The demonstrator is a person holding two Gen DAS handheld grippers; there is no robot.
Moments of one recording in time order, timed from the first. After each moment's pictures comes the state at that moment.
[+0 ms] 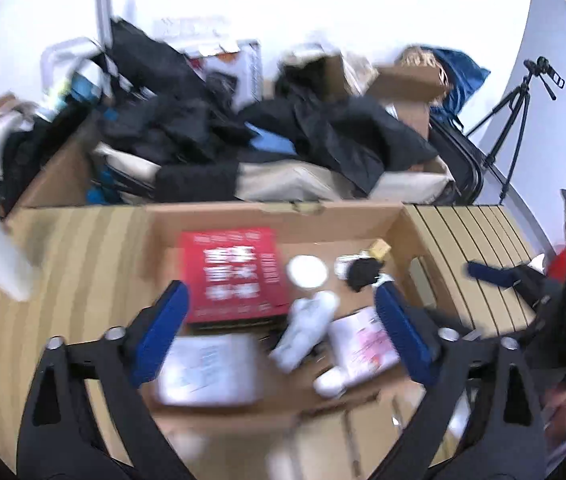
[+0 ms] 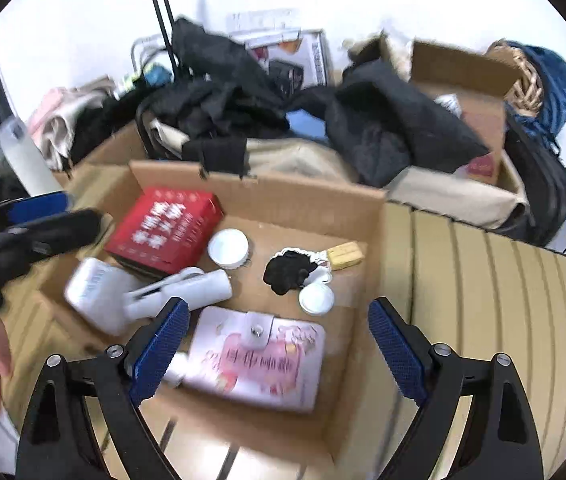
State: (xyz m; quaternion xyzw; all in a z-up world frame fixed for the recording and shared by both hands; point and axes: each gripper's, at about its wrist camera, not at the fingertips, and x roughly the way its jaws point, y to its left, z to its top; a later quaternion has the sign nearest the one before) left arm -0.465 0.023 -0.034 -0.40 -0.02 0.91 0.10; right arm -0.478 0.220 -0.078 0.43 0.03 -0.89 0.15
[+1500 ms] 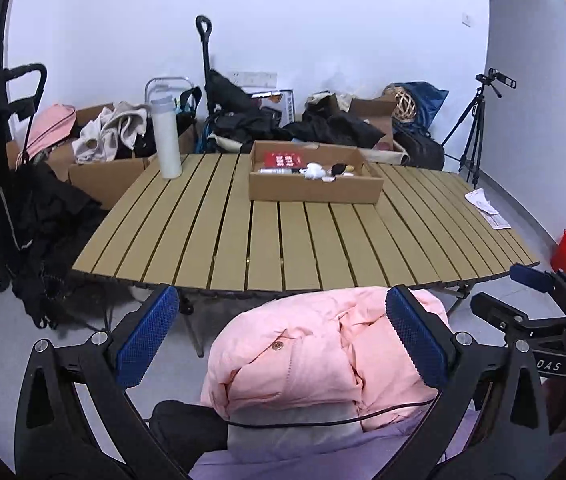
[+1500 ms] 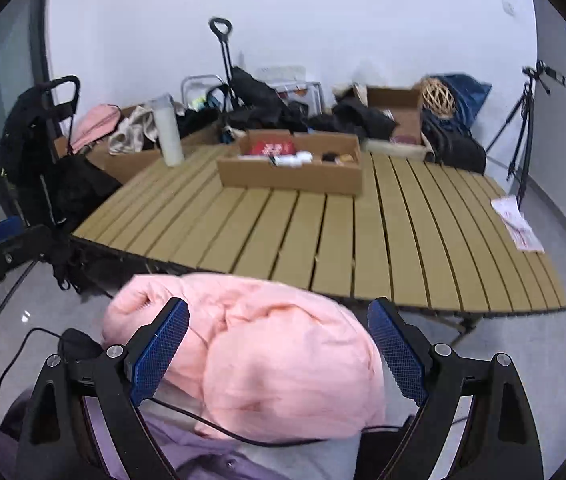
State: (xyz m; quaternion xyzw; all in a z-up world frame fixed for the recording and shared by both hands) left arm 0.010 -0.031 0.003 -0.30 -0.02 0.95 0.04; right arm 0.006 0.192 -0.022 0.34 0.03 -0.93 0.11
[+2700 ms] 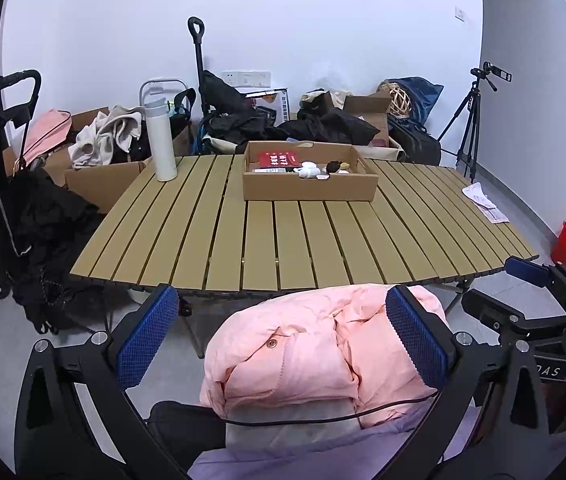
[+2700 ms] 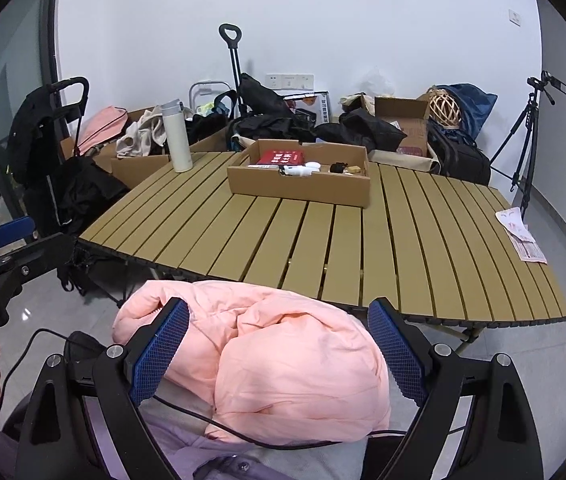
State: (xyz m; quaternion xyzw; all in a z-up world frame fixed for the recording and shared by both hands) left arm 0.015 -0.022 0.003 -0.31 -0.01 0.95 0.05; right arm 0.012 0.181 -0.017 0.33 0.03 -0.94 0.12
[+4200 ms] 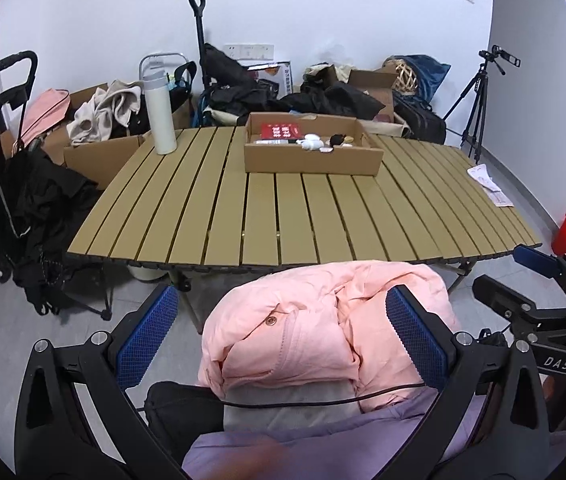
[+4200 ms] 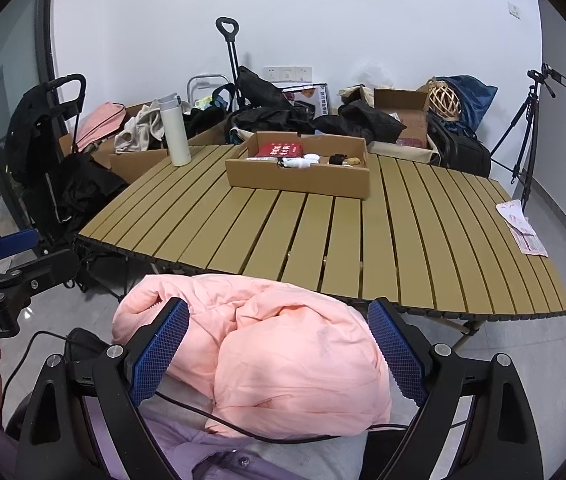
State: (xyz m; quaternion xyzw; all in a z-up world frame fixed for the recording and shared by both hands) left arm 0.004 -0.022 -0.011 -0.36 -0.01 0.93 0.05; right arm 0.011 0.180 -0.020 0.35 0.02 -0.93 0.12
